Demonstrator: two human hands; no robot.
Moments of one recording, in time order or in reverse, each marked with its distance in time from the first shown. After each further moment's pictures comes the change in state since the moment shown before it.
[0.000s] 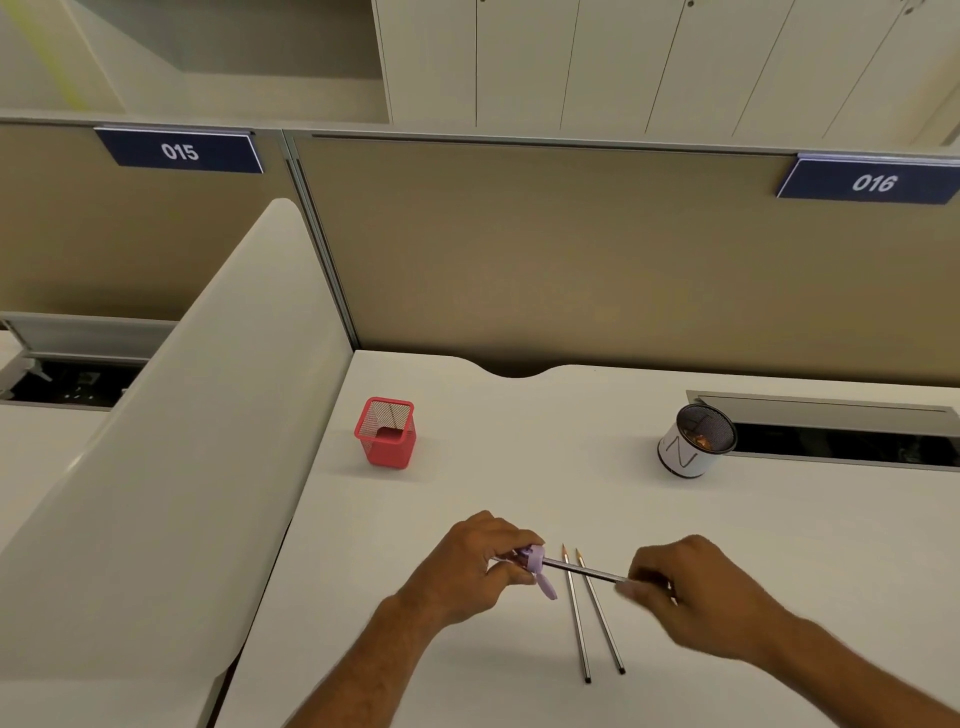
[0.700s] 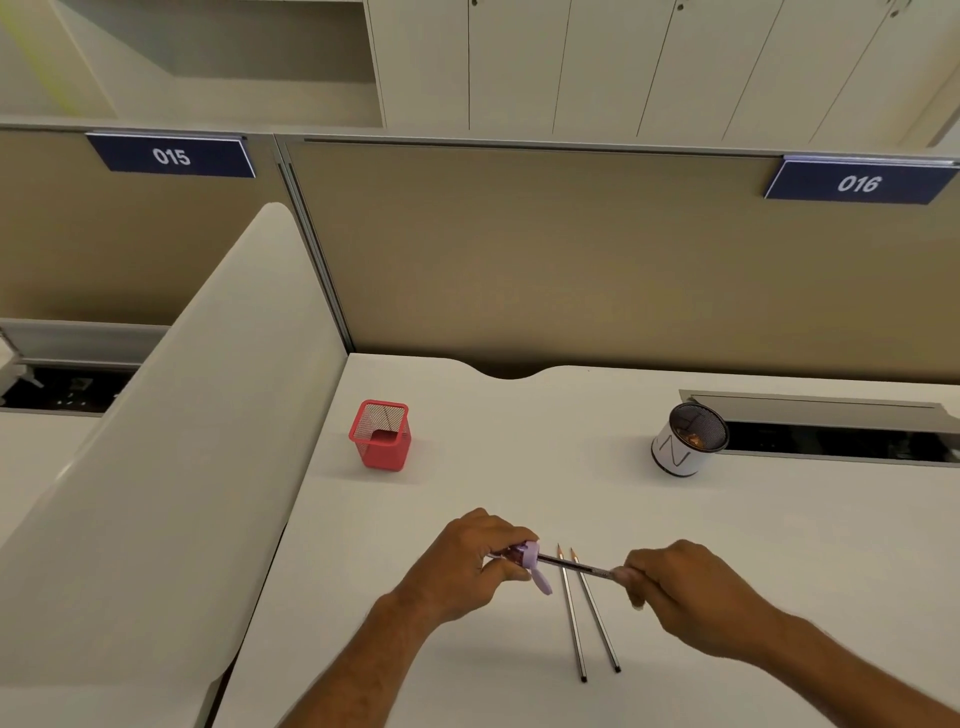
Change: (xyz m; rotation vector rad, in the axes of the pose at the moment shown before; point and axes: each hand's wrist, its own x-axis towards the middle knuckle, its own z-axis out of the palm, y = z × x) left_hand 0.003 0.004 -0.002 0.031 -0.009 0.013; right_hand 0.001 0.008 0.010 -0.070 0.009 0.003
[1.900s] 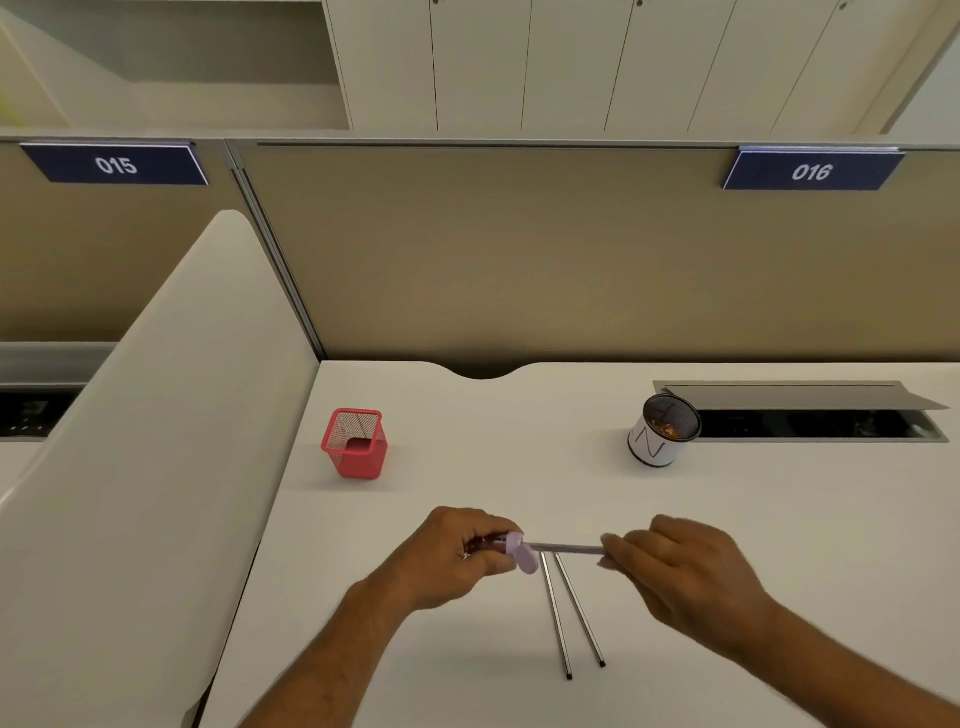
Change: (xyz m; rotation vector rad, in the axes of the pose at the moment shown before) left_hand 0.017 0.020 -0.020 -0.181 -0.165 -0.156; right_hand -0.010 0.004 -0.009 -0.397 0.506 -0.391
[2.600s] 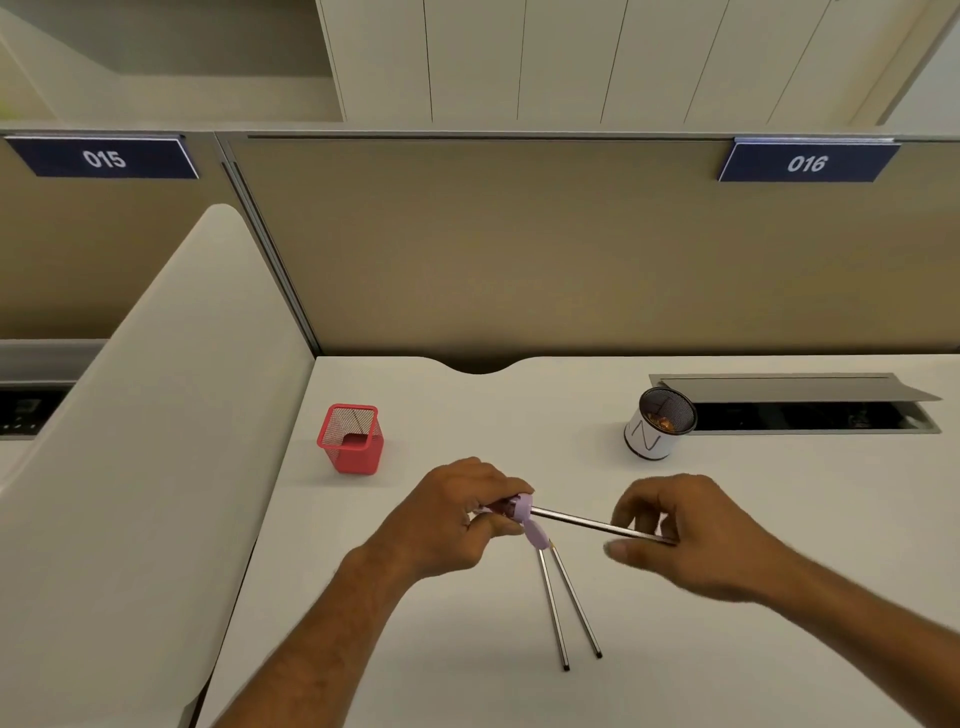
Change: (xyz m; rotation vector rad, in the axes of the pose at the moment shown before) left_hand 0.008 0.037 -0.020 0.295 0.172 0.361; right_hand 0.039 0.004 -0.054 0.662 -0.385 0.600
